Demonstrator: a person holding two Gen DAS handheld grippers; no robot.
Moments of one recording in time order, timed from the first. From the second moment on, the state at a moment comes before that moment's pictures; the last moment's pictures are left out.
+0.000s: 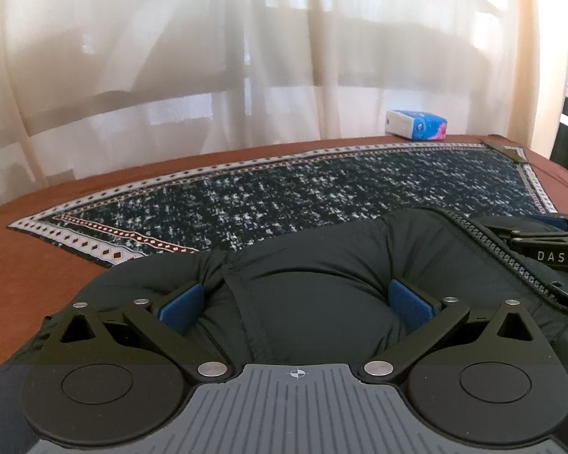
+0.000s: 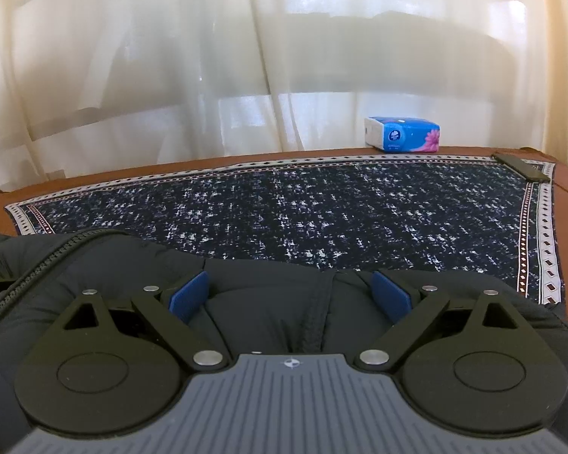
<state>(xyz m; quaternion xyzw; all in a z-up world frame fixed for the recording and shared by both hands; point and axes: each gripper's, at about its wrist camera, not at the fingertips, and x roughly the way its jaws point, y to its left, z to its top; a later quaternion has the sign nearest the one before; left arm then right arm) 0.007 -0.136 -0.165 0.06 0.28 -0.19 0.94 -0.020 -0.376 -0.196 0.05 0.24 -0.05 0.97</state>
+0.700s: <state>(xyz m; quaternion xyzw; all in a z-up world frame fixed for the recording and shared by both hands) 0.008 -0.144 -0.179 0.08 0.27 -0.18 0.94 -0.012 -0.374 -0.206 0.04 0.25 -0.06 0.97</state>
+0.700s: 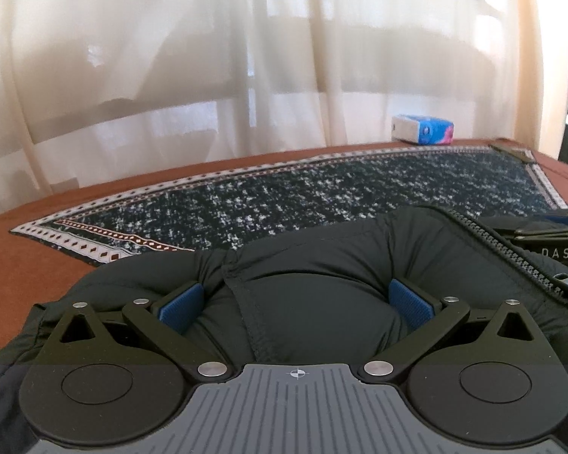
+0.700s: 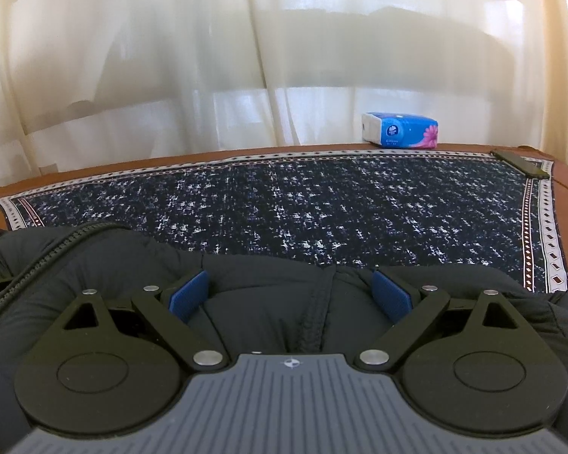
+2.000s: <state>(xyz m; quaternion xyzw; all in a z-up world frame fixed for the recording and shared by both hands) -0.070 -0.240 -0.142 0.15 0.37 -0.22 0.89 -0.117 -0.585 -0.214 0.40 0.41 0.12 0.81</state>
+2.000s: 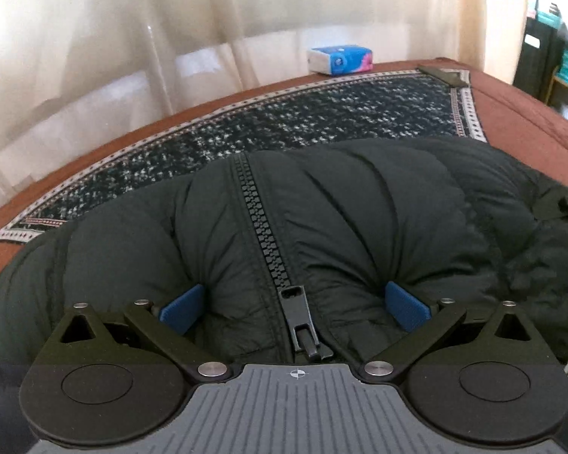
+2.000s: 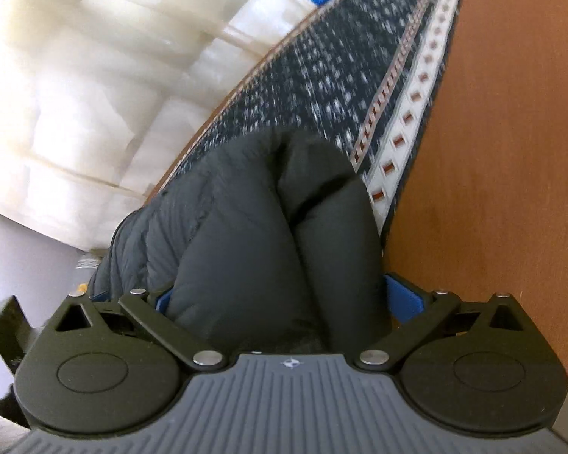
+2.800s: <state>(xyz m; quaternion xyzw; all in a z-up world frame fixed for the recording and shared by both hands) -0.033 -0.300 -0.134 0.07 0.37 -0.19 0.91 -0.053 -0.627 -0.096 0.25 0.36 0.18 0.88</state>
